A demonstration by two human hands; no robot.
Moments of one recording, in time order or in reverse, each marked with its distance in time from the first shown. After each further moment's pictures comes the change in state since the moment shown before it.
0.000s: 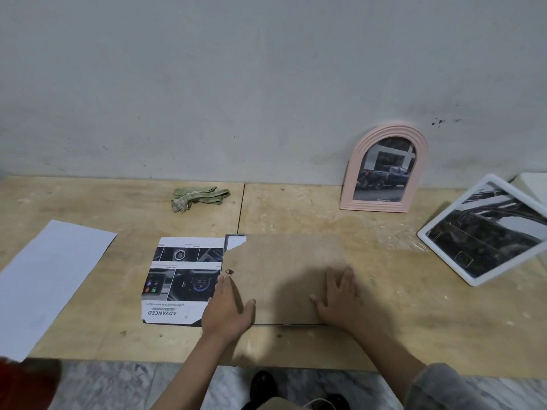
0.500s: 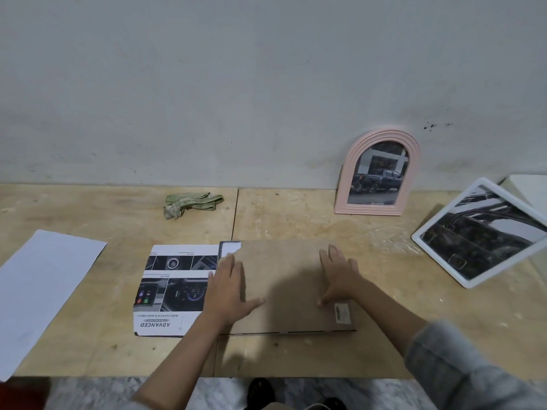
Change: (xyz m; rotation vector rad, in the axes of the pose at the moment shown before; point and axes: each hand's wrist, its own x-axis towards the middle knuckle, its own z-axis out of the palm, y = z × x) left_hand 0.050 0.015 -0.013 0.285 -0.068 0.315; right_hand 0.048 0.000 -0.059 -0.245 -0.184 -0.164
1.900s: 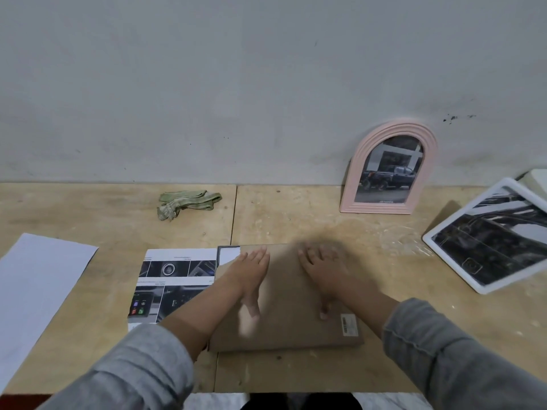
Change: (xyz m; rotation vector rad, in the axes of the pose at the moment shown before) left_hand 0.072 0.032 -0.033 0.429 -0.446 0.311; right_hand 0.025 -0.038 -0.025 -0.279 -0.139 -0.155
